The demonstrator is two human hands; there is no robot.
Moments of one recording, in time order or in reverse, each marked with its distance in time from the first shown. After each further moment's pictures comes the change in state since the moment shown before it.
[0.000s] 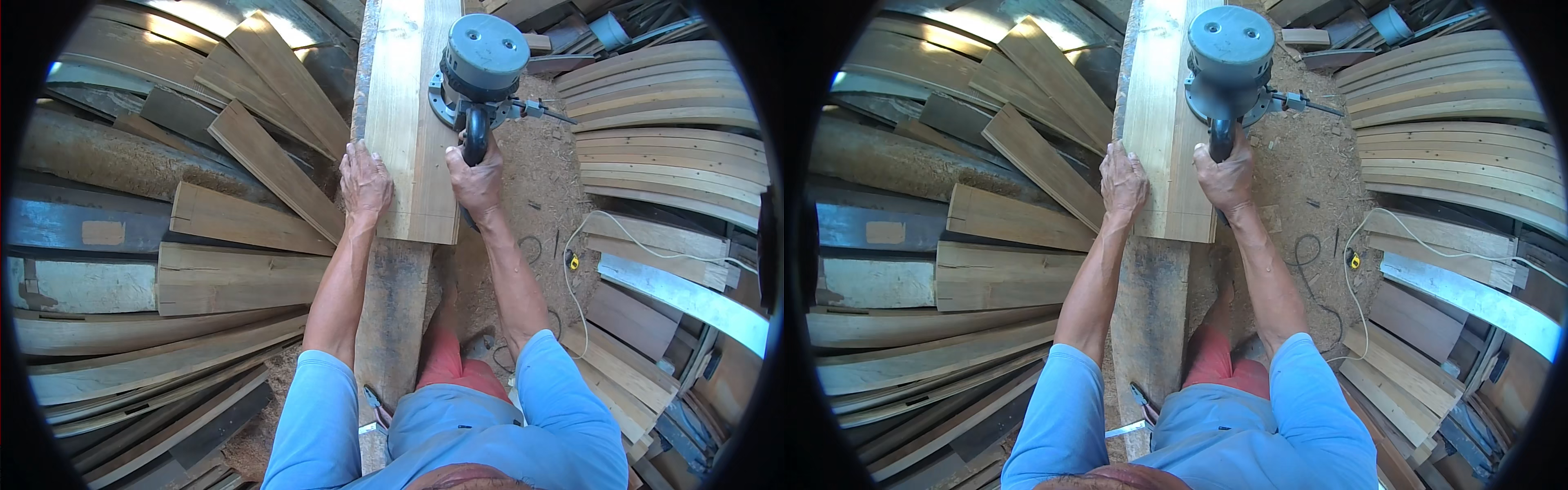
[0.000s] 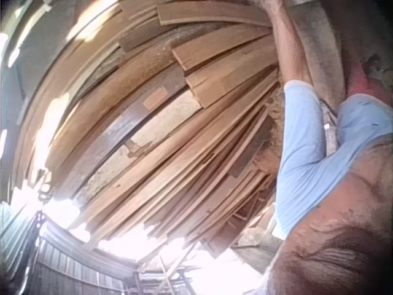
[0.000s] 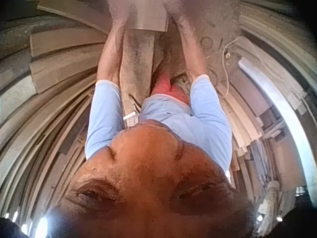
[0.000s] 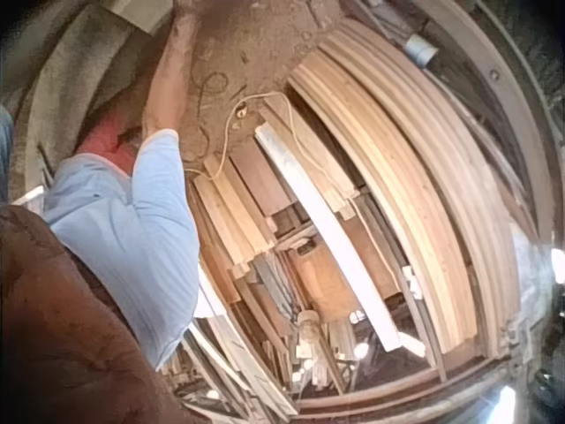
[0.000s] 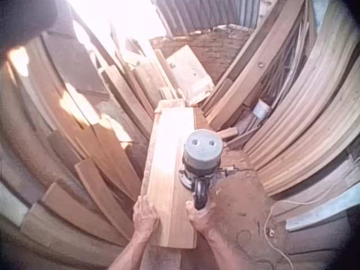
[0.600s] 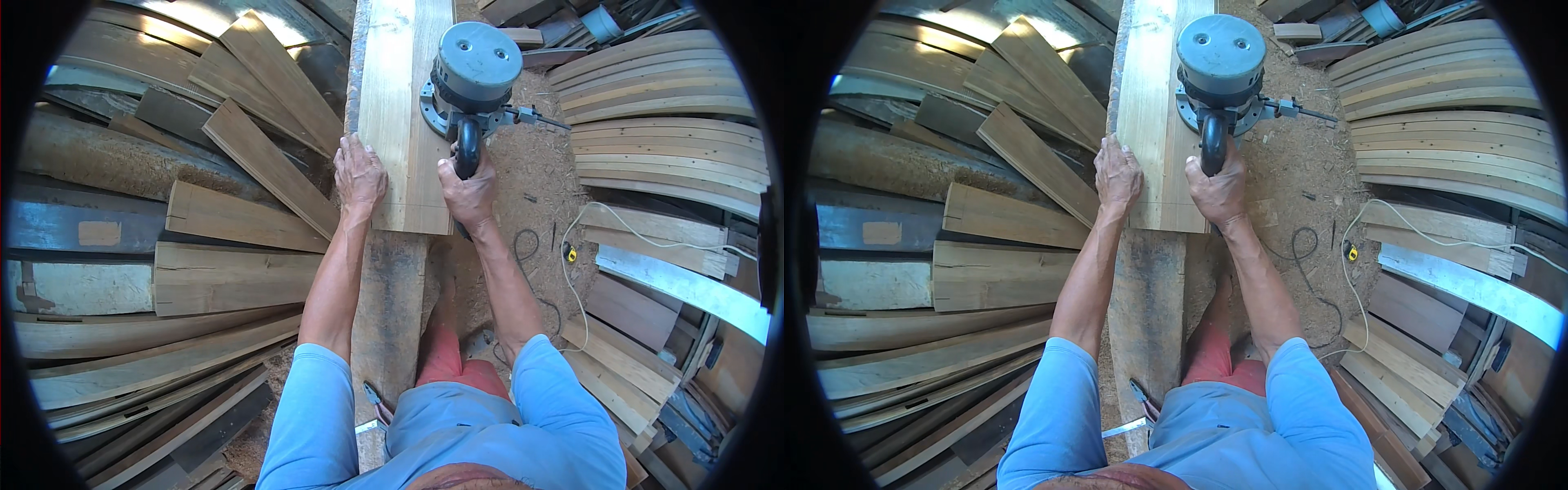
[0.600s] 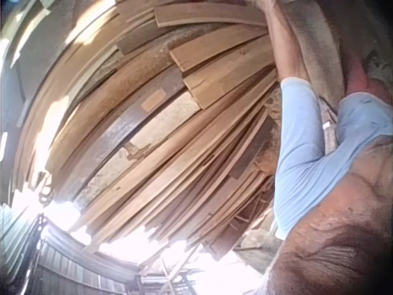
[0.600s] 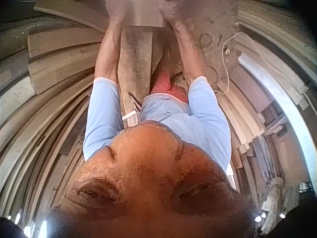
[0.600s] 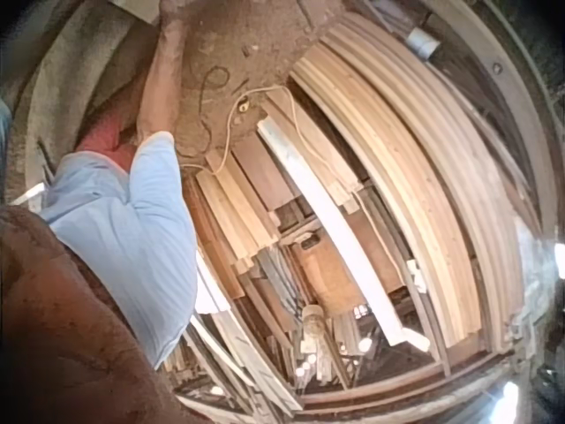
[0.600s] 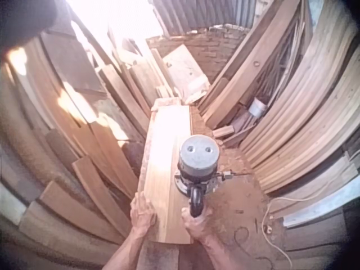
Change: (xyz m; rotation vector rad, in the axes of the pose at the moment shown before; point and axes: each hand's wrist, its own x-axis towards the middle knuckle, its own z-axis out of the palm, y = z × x) left_hand 0.001 -0.003 0.005 0.023 0.075 0.073; right_hand -0.037 -0.002 -0.006 -0.050 0.024 -0.006
